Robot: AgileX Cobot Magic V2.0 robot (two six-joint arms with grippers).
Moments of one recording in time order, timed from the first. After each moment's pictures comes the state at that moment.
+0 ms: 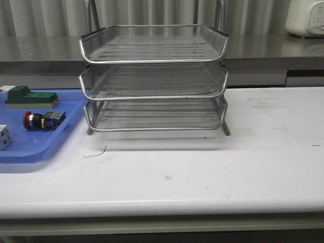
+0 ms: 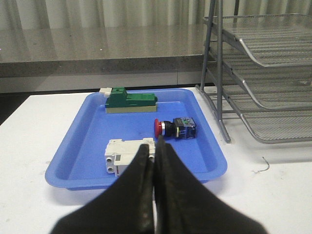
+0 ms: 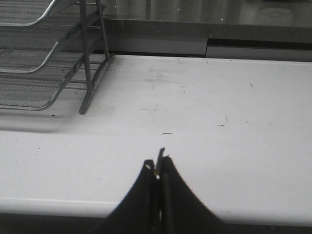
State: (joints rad) left arm -0.06 -0.01 0.01 0.00 0.15 0.02; right arm 0.01 -0.01 0.03 0.08 0.21 -0.06
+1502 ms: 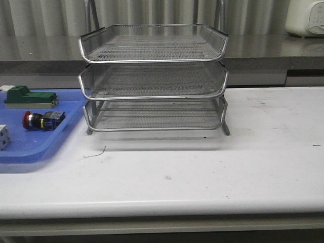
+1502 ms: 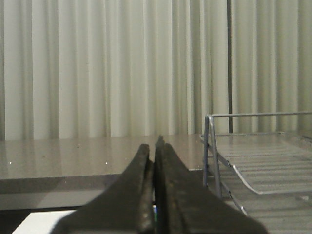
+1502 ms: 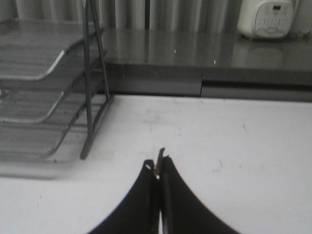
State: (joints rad) left arm -0.06 -0.01 -0.02 0.01 -0.25 0.02; right arm 0.01 -0.01 -0.08 0.08 0.16 -0.06
